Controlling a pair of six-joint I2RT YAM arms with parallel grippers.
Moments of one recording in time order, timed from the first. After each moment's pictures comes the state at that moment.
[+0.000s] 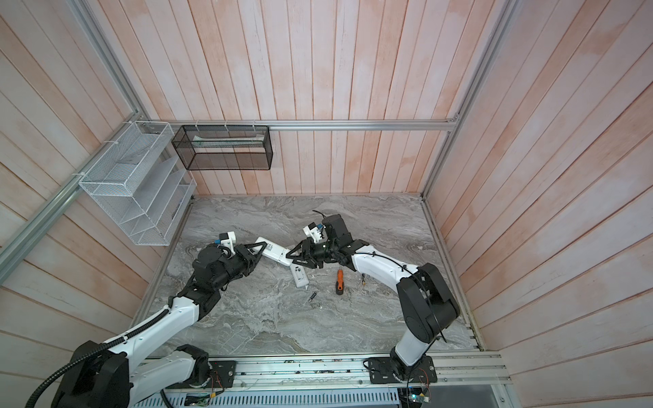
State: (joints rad) left arm -0.35 1.11 0.50 0.43 0.34 -1.28; right arm 0.62 1.66 1.09 -0.06 -0.85 1.02
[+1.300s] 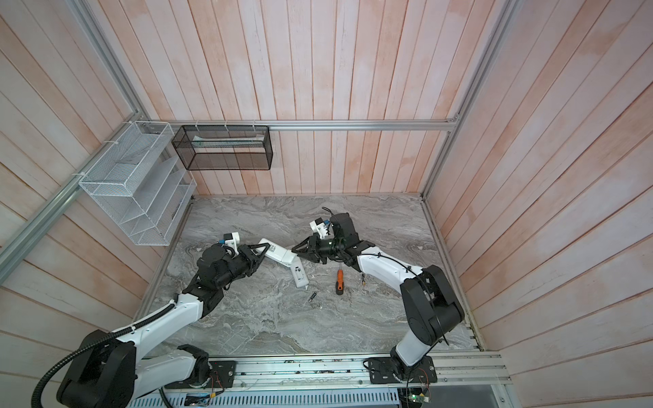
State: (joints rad) left arm -0.36 1.18 0.50 0.47 0.36 -1.28; right arm 0.57 1.63 1.04 0.07 -0.86 1.07
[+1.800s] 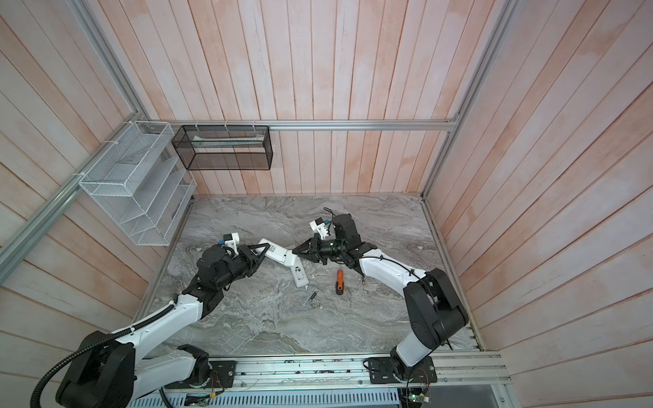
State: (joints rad) left arm -0.36 1.16 0.50 0.47 0.35 -1.31; right arm 0.56 1.59 1.01 0.11 -0.89 1.08
